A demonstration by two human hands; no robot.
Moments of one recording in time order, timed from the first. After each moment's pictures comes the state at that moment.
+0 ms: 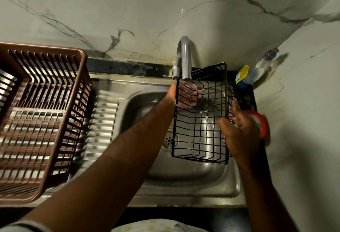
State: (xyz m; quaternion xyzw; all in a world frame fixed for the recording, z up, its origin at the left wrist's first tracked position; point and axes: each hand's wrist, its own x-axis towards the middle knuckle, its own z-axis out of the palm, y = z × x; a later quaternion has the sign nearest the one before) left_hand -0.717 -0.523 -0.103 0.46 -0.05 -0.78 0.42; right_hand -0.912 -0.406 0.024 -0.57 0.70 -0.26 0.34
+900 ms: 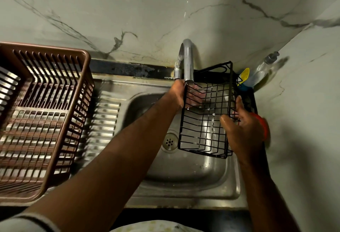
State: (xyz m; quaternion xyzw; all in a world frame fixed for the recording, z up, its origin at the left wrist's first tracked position) left_hand -0.720 -0.528 -0.074 0.52 -0.05 -0.76 0.40; right_hand -0.919 -0.420 0.020 -0.62 0.69 -0.25 0.26
